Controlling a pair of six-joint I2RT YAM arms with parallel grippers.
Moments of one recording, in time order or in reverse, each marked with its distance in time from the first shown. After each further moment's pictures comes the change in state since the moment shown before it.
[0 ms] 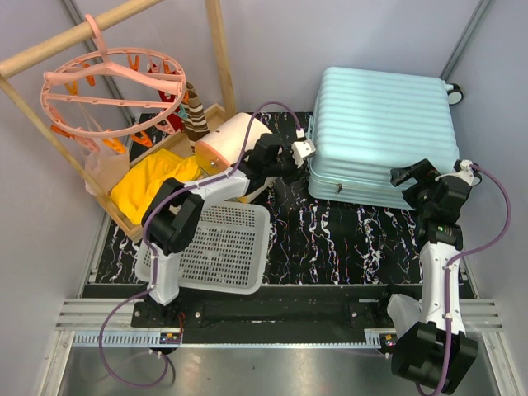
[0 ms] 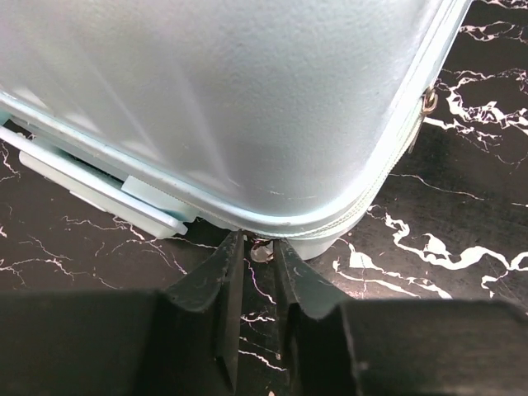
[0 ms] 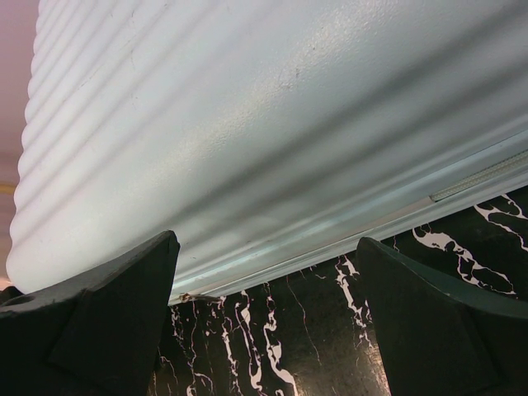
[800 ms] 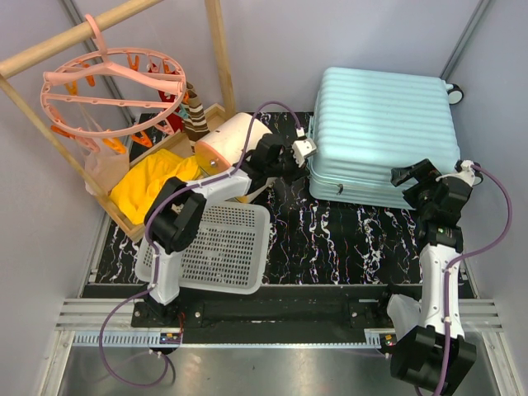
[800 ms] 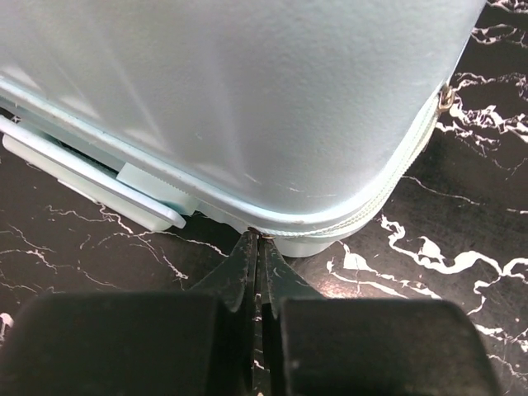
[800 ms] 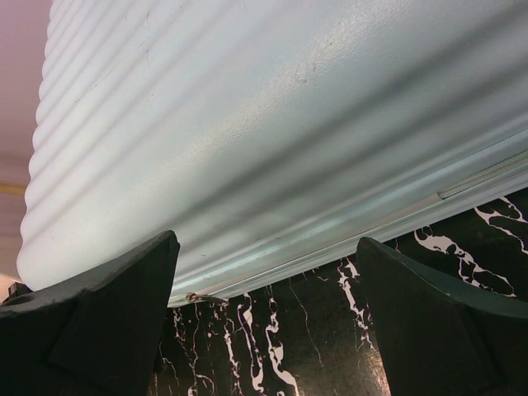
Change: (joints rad) left arm -0.001 0.023 0.030 -0.030 -0.014 -0.039; right arm 0.000 -0.019 0.000 0.000 0.001 0.000
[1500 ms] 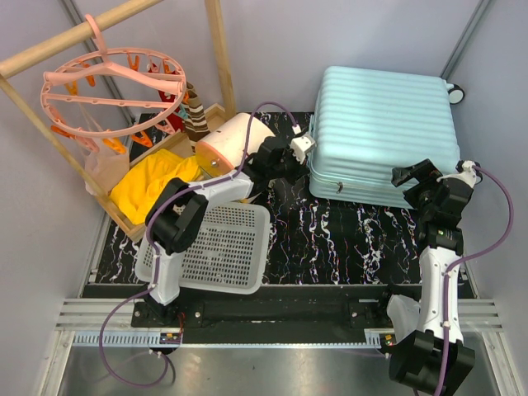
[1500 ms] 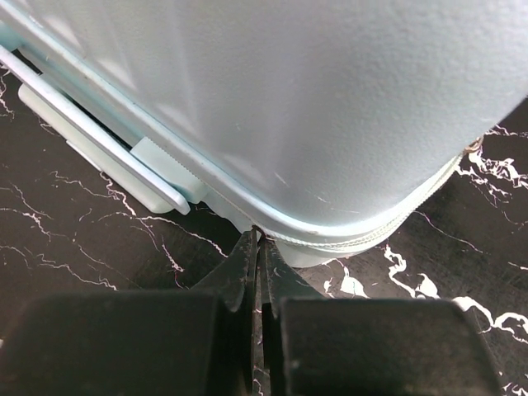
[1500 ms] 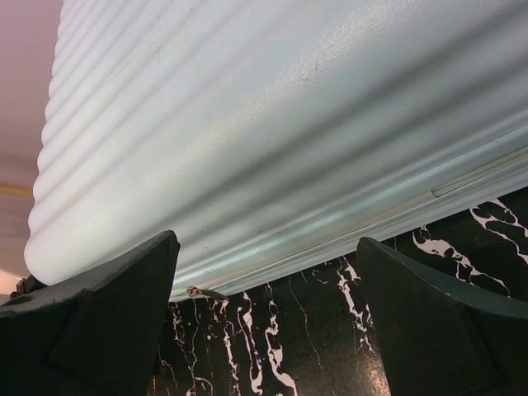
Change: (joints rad) left arm -0.015 0.000 -0.029 0.074 -0.147 -0.171; right arm 0.000 -0.027 0.000 -0.004 0.008 -0.008
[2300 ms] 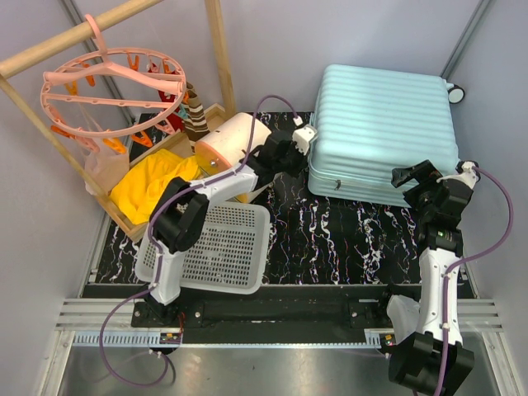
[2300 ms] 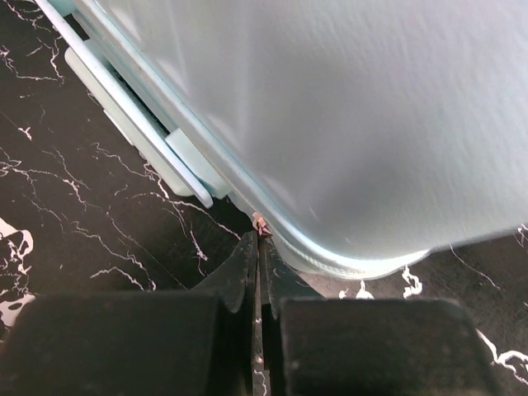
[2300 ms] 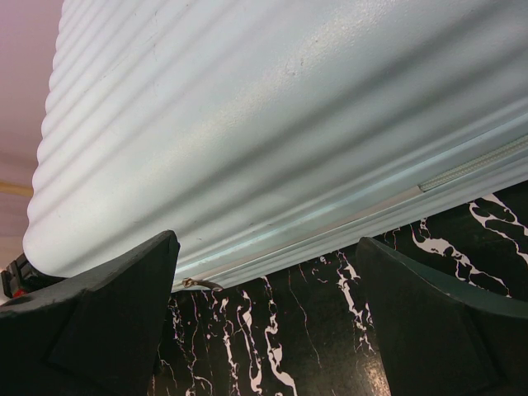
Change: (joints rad) left arm -0.013 0.021 0.132 -0.166 -0.161 -0.069; right arm 0.000 -0.011 -0.007 0.000 0.000 0.000
